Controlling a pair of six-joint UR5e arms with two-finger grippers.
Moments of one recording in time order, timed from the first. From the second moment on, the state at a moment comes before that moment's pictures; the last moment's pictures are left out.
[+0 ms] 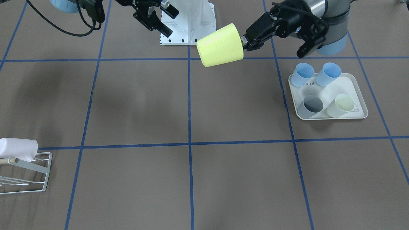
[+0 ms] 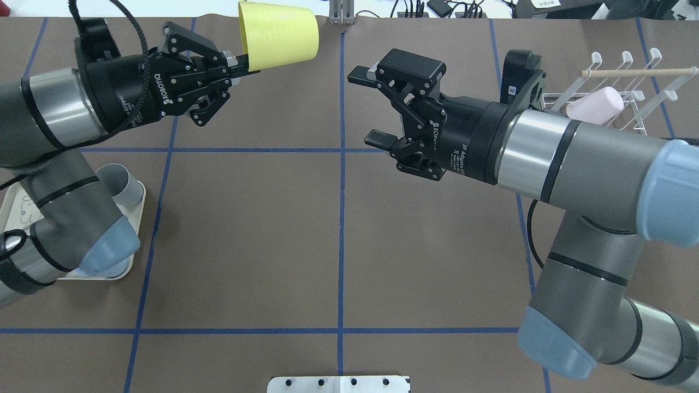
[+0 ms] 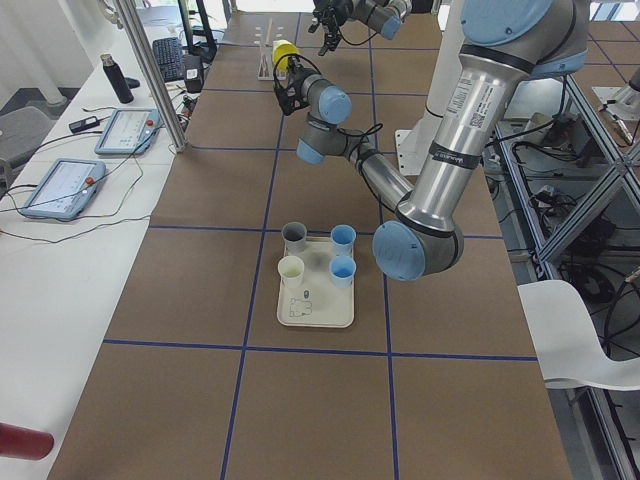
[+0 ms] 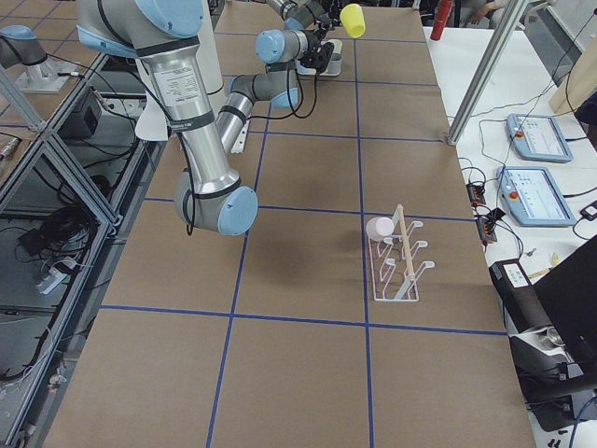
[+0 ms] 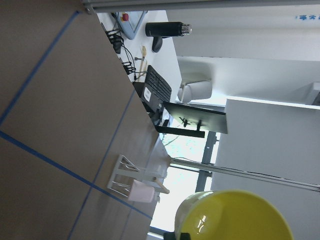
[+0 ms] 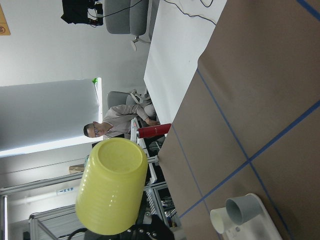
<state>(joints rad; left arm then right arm) -0.75 -1.99 -1.76 -3.13 -1.72 -2.32 0.55 -1.14 2.10 -0.63 1.55 2.15</state>
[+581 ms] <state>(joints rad) -0.73 -2.05 -1.68 -3.30 -1.67 -2.41 0.56 -1.11 2.08 -0.56 1.51 2.30</state>
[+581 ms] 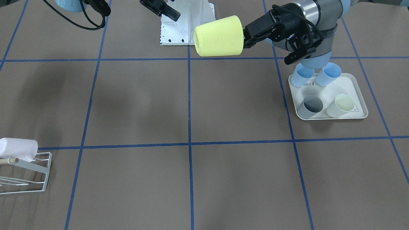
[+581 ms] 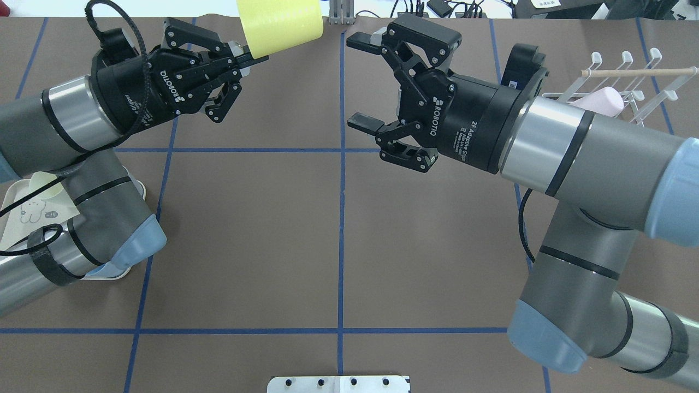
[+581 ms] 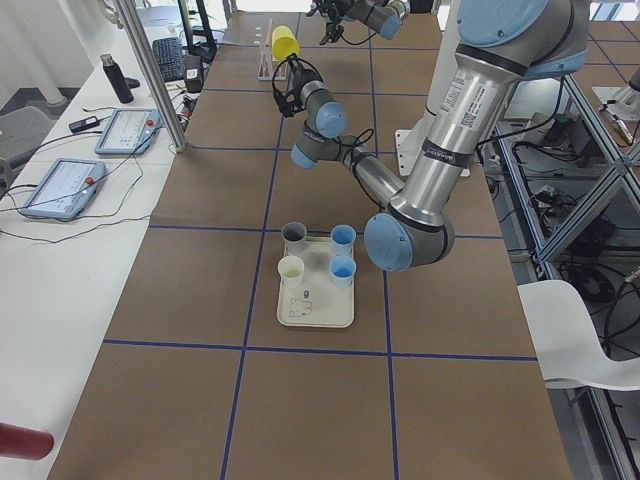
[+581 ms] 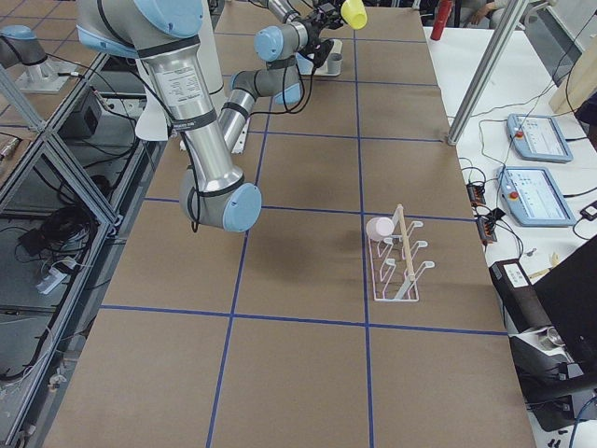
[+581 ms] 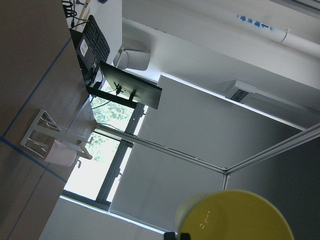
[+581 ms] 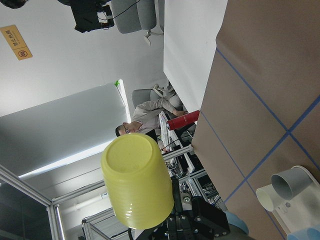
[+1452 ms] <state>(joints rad) -0.70 -2.14 -1.67 -3.18 -1.73 -2.40 0.63 -1.08 2.01 -0.57 1.51 2.23</state>
